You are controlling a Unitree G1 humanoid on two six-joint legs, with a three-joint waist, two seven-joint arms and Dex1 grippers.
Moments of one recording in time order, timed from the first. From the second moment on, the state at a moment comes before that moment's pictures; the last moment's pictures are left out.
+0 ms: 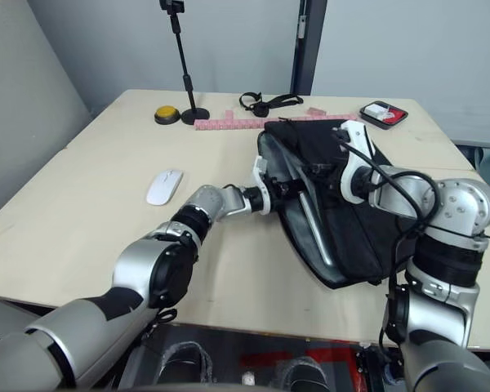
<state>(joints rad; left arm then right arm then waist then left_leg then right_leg) -1.18 -0.15 0.33 1.19 -0.69 0.78 -0.59 -0.74 -0.51 -0.47 -0.24 1.06 1.61 -0.01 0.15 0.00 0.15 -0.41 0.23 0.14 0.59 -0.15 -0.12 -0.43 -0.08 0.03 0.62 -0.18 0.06</state>
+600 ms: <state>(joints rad) -1.00 0.15 0.11 0.49 -0.61 1.07 -0.81 -0.73 -0.58 -0.43 -0.12 0.95 1.59 0.10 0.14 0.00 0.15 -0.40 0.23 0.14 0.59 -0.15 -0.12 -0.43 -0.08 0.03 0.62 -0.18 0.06</state>
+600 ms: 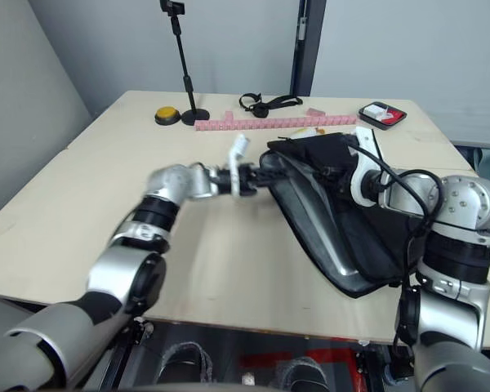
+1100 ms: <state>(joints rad) -0.68 0.71 0.05 0.00 -0.57 0.82 -1.13 -0.65 -0.62 -0.10 -0.06 0.73 1.25 0.39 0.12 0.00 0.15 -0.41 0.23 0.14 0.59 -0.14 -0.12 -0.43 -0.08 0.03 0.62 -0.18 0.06</state>
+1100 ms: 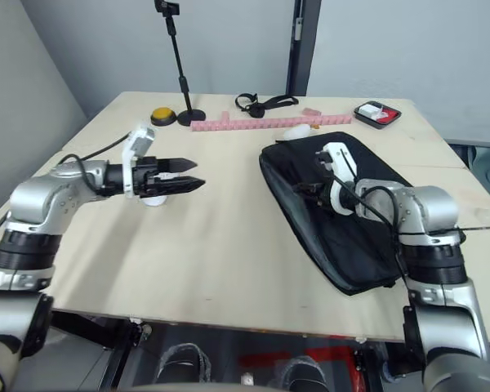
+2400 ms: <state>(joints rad) -0.44 0.99 0.25 0.36 -0.45 0.62 -1.10 -0.58 -1.01 -0.15 0.01 0.59 0.59 1.26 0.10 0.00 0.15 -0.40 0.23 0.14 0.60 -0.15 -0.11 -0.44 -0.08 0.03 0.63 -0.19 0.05</state>
